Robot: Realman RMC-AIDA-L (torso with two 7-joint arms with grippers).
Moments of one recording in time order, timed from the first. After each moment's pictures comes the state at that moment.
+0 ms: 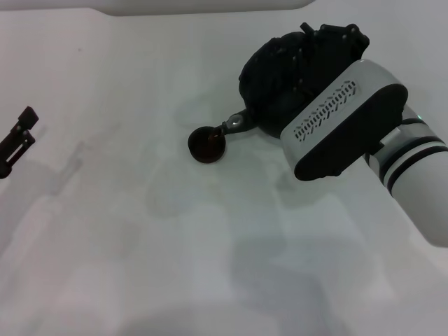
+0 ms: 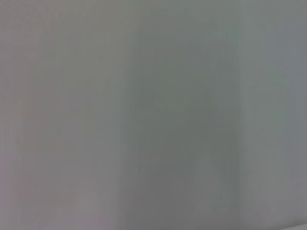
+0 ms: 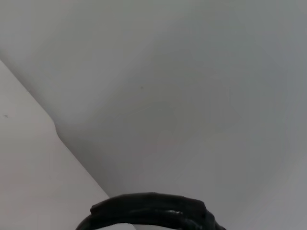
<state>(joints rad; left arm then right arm) -0.08 -2.07 -2.21 -0.40 1.05 -1.46 2.51 0.12 2.02 0.73 1.38 -1.47 -0.53 -1.94</state>
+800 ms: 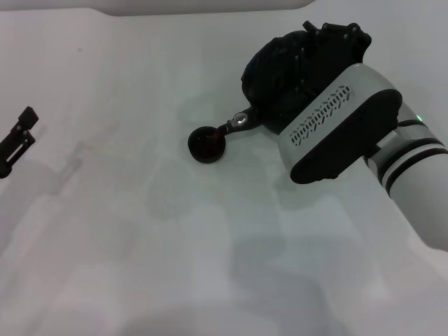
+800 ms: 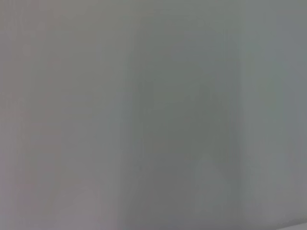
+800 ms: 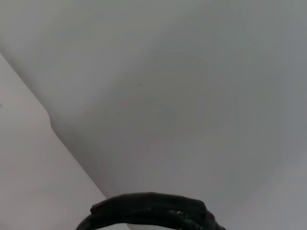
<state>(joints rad) -0.08 -2.07 -2.21 -0.40 1.05 -1.45 2.51 0.13 2.02 0.70 1.37 -1.47 -0.58 -1.97</state>
